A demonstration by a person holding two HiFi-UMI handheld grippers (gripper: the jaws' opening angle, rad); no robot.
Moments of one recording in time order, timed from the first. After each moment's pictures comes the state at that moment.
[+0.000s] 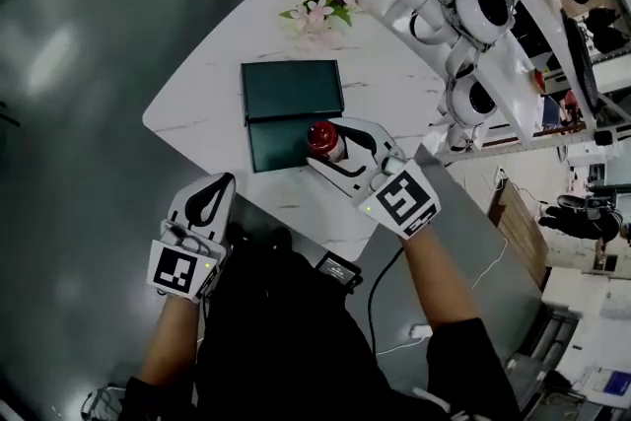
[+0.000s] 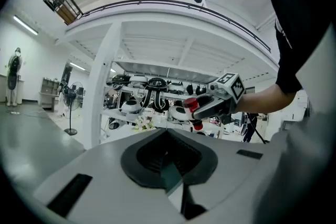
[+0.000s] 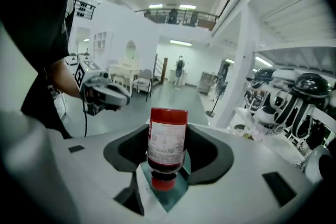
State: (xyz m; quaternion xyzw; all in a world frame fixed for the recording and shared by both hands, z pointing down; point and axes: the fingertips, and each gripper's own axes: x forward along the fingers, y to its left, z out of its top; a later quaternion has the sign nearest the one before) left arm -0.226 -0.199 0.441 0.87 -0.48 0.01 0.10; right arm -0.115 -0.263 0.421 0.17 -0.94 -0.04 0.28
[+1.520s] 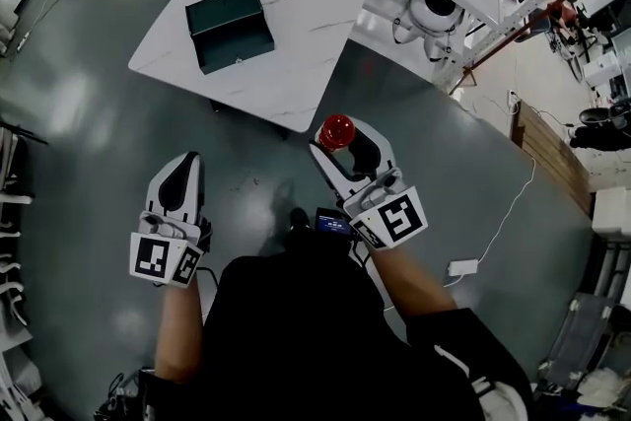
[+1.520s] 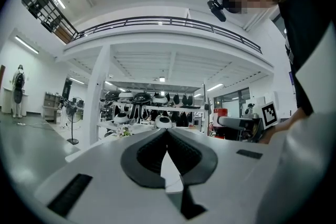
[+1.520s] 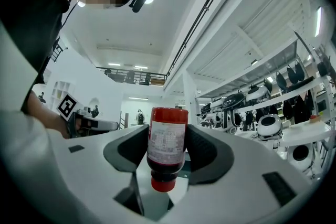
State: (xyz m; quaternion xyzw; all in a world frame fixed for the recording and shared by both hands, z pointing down) left arm -0.088 0.078 0.334 0.87 -0.50 -0.01 0.04; right arm 0.110 0.065 0.331 0.41 -0.91 -0.01 -0.06
